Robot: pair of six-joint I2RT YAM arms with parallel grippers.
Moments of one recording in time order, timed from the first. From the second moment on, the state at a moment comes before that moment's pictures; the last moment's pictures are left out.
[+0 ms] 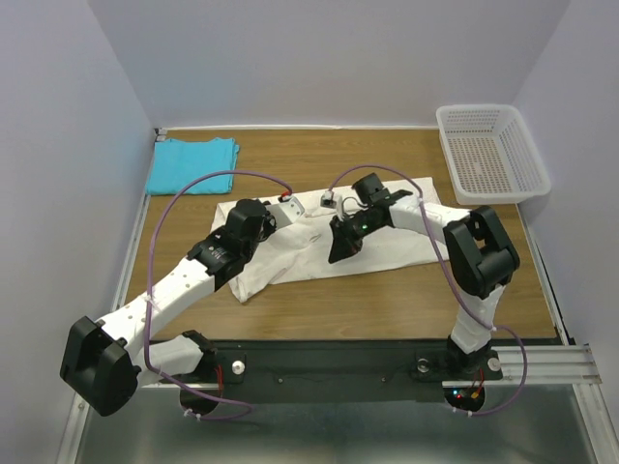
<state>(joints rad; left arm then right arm) -0.63 1.09 0.77 -0.20 -0.39 0.65 0.48 1.87 1.23 -0.50 -0.92 -0.29</state>
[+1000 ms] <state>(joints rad) -0.63 1.09 0.79 -0.20 -0.39 0.65 0.65 2.00 1.21 -0.25 -0.81 0.08</state>
